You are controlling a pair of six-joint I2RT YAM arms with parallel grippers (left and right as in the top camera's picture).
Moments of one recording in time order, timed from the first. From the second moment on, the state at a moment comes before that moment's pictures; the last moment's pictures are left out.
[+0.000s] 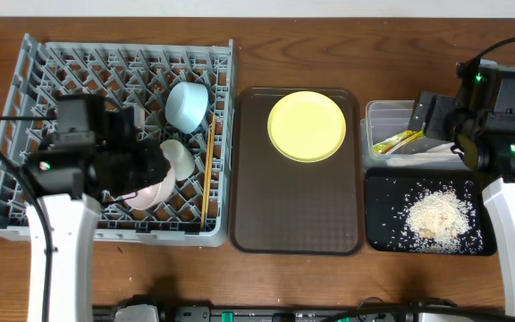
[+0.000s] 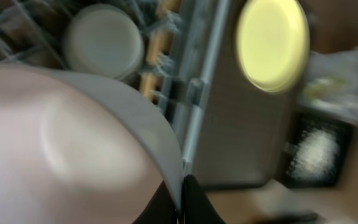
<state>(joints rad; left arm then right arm) 0.14 1.26 1.26 -1.25 0.49 -0.20 -0.05 1.32 1.25 -0.75 0.03 0.16</state>
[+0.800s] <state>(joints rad) 0.59 1.77 1.26 -1.53 1.17 0.33 -0.05 1.32 1.25 -0.75 0.03 0.16</state>
